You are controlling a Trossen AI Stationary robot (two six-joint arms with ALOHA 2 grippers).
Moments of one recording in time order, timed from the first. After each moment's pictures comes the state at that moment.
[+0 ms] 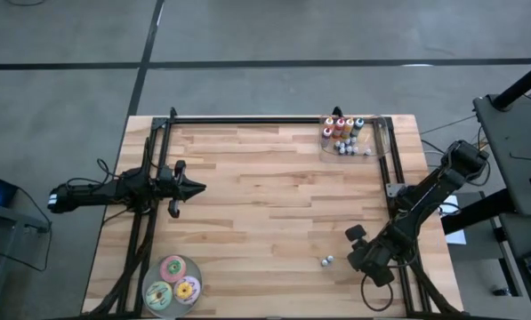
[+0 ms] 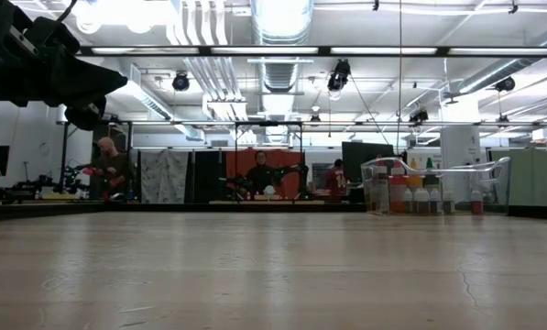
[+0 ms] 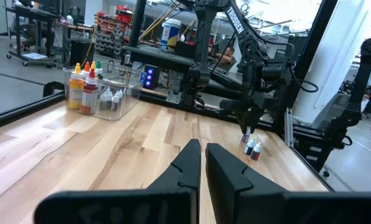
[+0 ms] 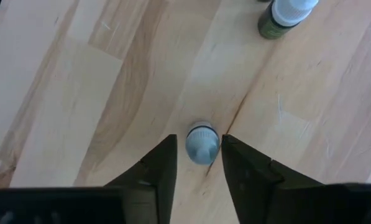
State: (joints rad) left arm 0.04 0.04 0.01 0.01 0.01 -0.24; right arm 0.85 1.38 0.67 -0.54 0.02 0.46
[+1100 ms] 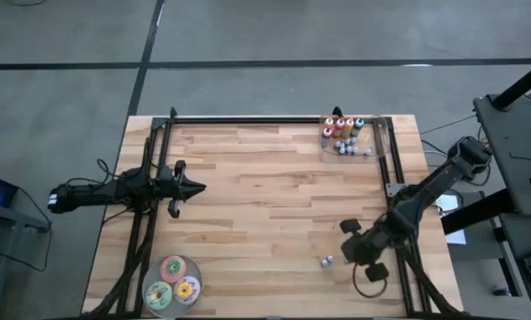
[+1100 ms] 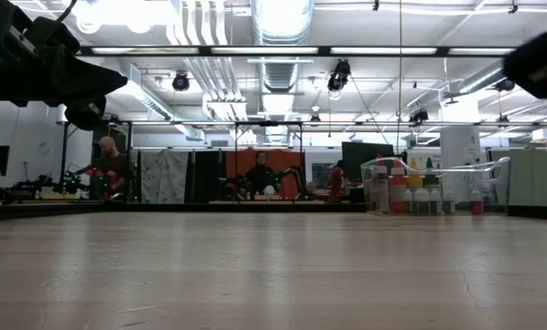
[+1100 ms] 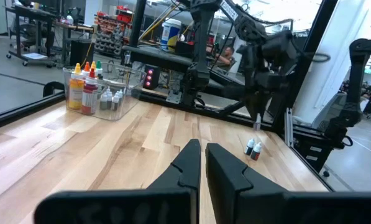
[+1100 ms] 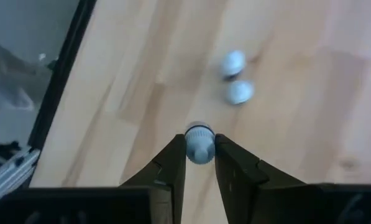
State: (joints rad) left arm 0.04 0.04 0.01 0.01 0.01 -0.24; right arm 0.71 1.27 0.78 -0.59 -0.03 0.43
